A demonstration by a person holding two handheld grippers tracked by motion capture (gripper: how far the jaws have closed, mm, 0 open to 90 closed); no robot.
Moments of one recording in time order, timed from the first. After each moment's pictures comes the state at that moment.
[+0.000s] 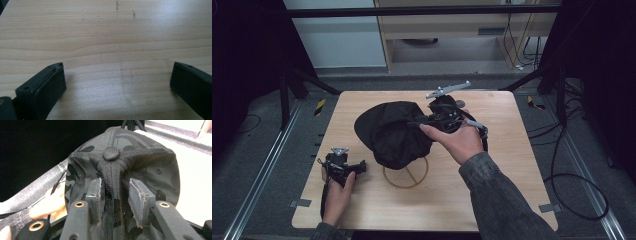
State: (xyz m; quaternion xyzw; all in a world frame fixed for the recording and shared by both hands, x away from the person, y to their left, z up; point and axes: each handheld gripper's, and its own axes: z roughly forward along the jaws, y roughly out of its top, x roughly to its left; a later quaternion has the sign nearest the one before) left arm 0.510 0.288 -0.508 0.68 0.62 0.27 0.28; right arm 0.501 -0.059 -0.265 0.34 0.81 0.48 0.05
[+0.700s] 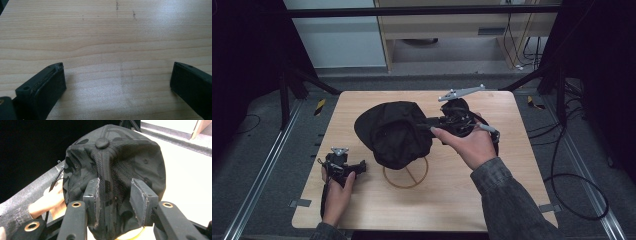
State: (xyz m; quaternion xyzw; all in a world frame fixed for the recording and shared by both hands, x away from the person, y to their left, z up) left arm 0.510 0.288 -0.508 0.68 0.62 0.27 0.28; right arm 0.489 -0.084 -0.264 0.35 0.80 0.48 0.06
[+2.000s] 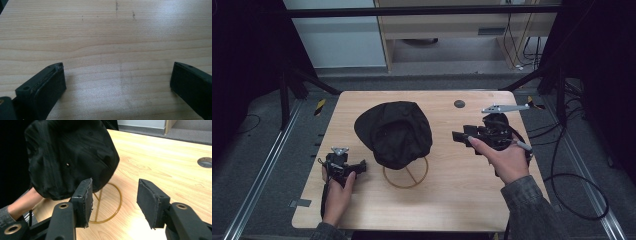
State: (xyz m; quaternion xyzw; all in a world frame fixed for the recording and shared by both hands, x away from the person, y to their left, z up) left arm 0.511 0.288 -0.508 0.68 0.62 0.27 0.28; right arm 0.475 -0.167 -0.302 0.43 0.76 0.49 0.08
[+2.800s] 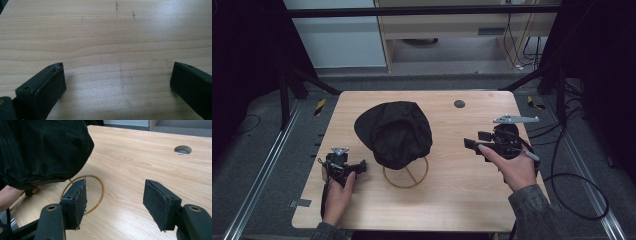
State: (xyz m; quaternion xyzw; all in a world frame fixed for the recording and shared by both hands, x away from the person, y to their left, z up) left arm 0.511 0.288 -0.508 0.68 0.62 0.27 0.28; right arm 0.472 -0.195 -0.335 0.46 0.74 0.47 0.12
